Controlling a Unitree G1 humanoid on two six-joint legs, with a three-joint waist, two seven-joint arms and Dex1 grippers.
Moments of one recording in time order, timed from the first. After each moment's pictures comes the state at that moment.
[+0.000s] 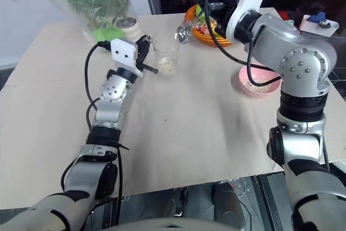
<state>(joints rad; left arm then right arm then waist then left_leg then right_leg) -0.72 0.28 0.06 0.46 0.01 -0.27 -0.26 -1.08 -0.42 -0.13 -0.15 1.01 1.00 -0.02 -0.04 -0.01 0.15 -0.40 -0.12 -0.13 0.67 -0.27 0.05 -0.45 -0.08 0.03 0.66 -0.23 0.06</state>
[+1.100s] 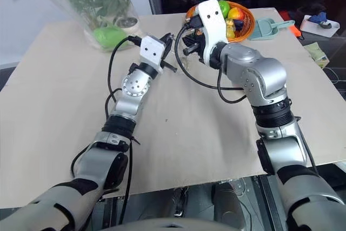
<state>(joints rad) -0.86 0.20 -0.05 0.65 0.14 -0.36 -0.19 -1.00 -0.29 0.08 -0.03 0.58 0.94 0.22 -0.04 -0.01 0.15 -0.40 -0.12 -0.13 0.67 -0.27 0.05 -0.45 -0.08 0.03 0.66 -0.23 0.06</state>
